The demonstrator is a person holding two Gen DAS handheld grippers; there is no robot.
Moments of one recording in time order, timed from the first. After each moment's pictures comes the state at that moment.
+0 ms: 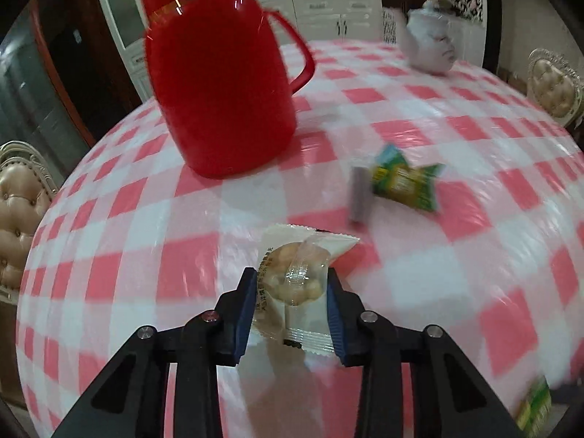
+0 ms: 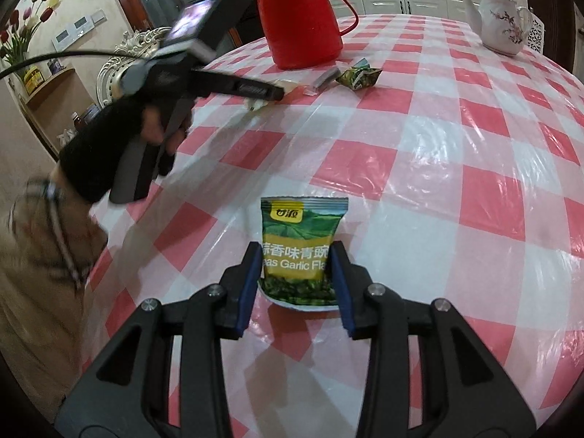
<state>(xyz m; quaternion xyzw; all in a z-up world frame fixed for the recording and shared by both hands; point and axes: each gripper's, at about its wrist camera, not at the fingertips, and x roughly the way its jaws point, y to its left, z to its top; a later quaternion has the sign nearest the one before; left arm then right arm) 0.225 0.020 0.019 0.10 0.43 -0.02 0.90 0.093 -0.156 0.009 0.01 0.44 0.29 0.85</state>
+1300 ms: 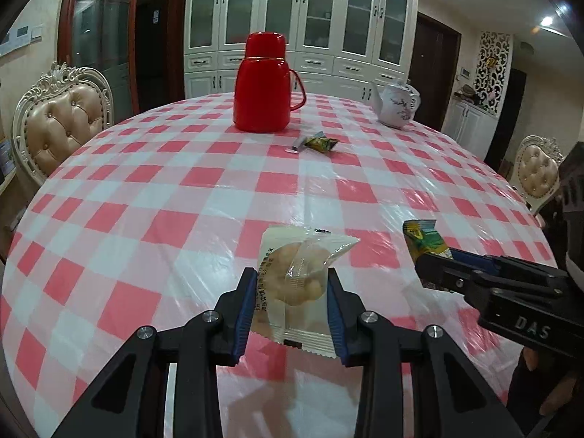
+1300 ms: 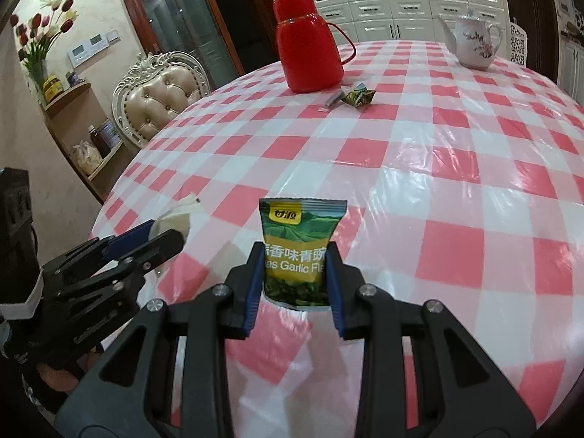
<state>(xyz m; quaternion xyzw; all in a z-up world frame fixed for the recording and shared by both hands) -0.064 -0.013 0.050 -0.05 0.34 0.01 0.94 -0.011 -0.175 0.047 0.03 0.38 0.27 0.88</state>
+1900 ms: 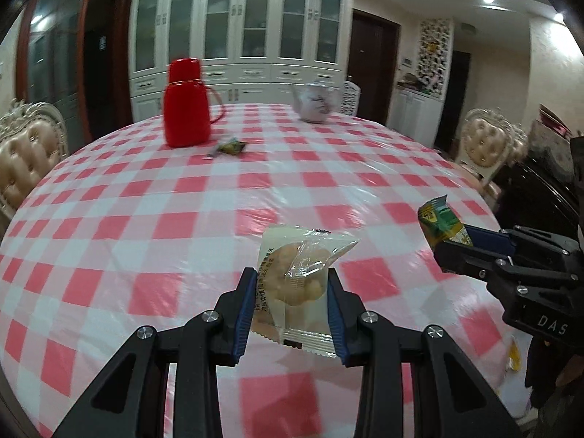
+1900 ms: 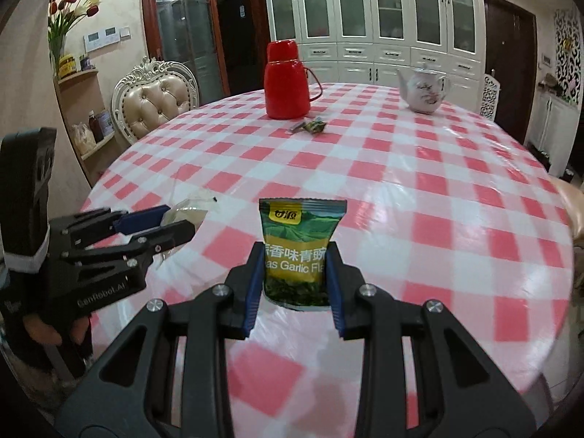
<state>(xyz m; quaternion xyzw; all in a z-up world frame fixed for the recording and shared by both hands) -0.133 -0.104 0.066 -0.01 0.32 -0.09 0.94 -0.125 -0.263 0.083 -0.04 0.31 0.22 0.92</state>
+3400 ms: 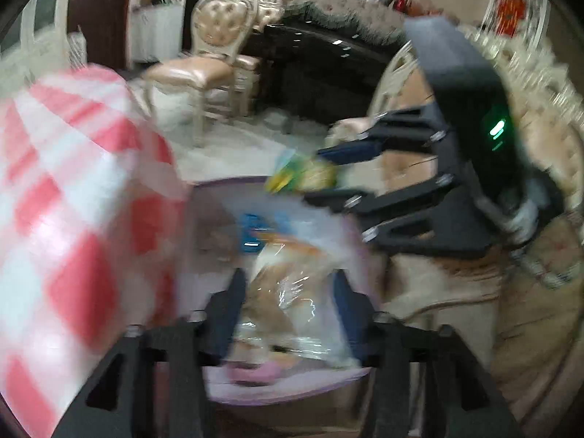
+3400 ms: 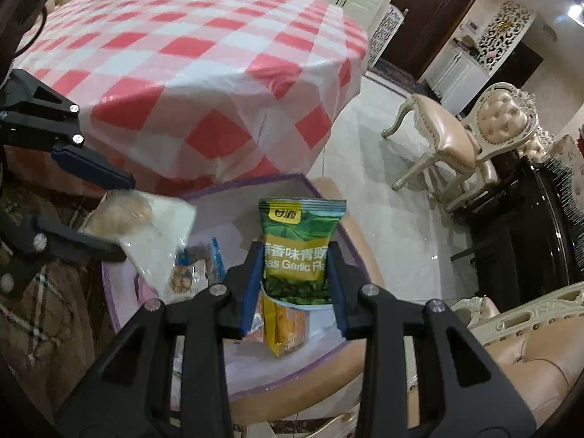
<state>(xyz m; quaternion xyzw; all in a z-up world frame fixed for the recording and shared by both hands) -0.209 -0.458 -0.003 0.12 0.43 -0.54 0.71 -0.245 -0.569 0.014 -0.19 0.47 0.00 0.86</state>
